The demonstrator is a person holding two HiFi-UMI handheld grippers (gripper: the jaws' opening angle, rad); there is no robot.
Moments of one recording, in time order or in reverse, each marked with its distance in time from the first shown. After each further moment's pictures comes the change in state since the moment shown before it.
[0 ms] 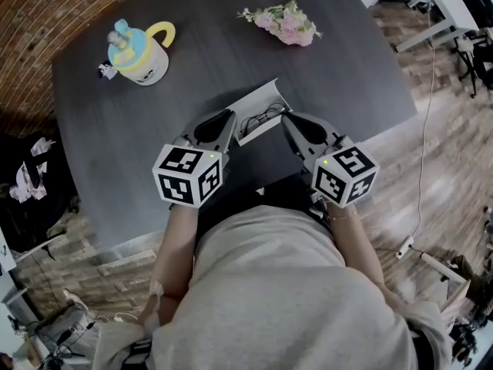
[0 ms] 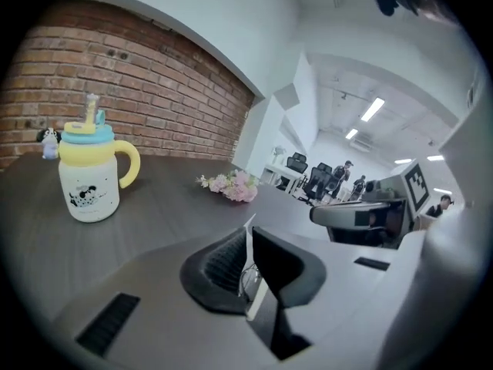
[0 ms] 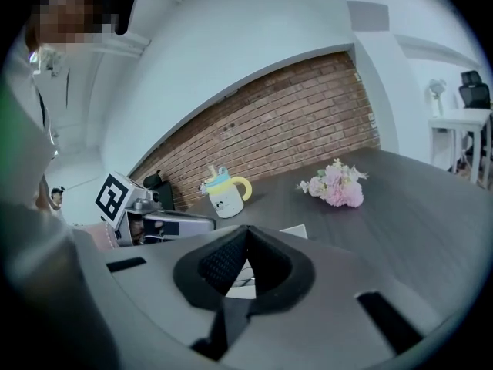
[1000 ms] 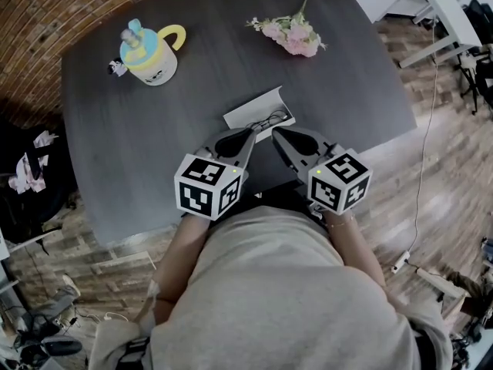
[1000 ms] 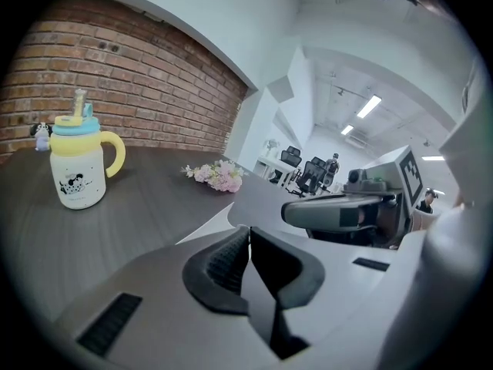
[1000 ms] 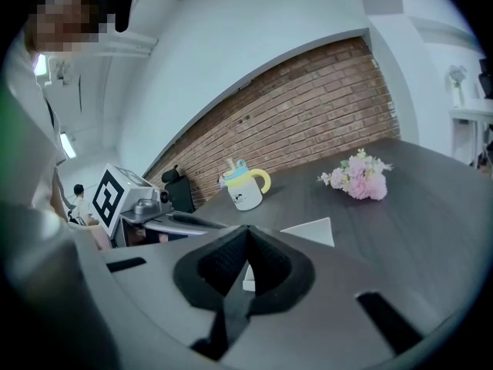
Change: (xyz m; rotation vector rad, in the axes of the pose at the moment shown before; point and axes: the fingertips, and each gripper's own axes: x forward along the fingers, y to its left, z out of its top) left arm -0.001 -0.044 -0.020 -0.008 0.064 -0.048; right arm 0.004 0.031 -0.009 -0.028 0.064 0.125
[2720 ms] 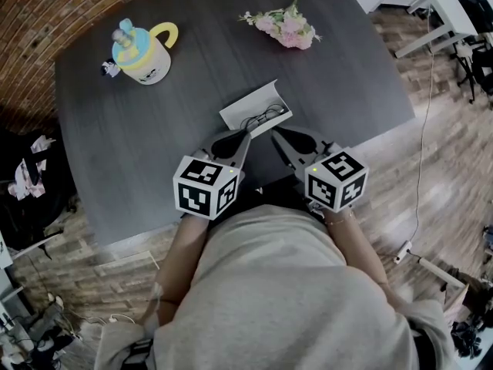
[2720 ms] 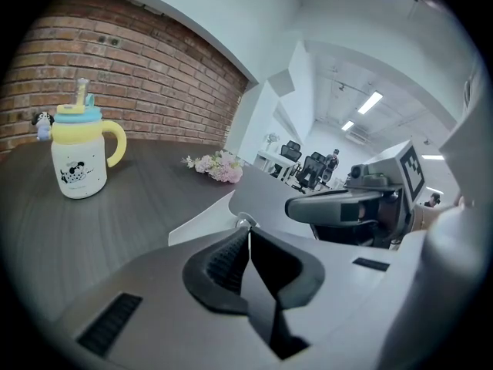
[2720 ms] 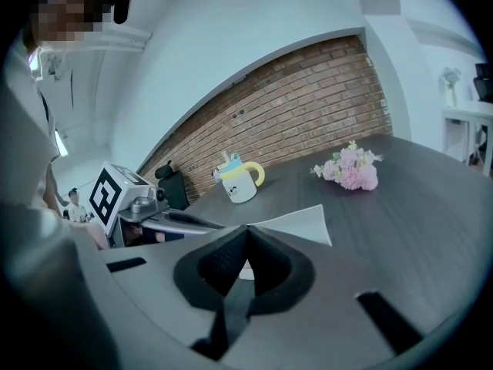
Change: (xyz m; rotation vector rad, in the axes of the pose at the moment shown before) left arm -0.001 0.003 -0.019 -0.003 0.044 0.001; right arm -0.003 -0.004 -0.017 0.015 0.033 -0.049
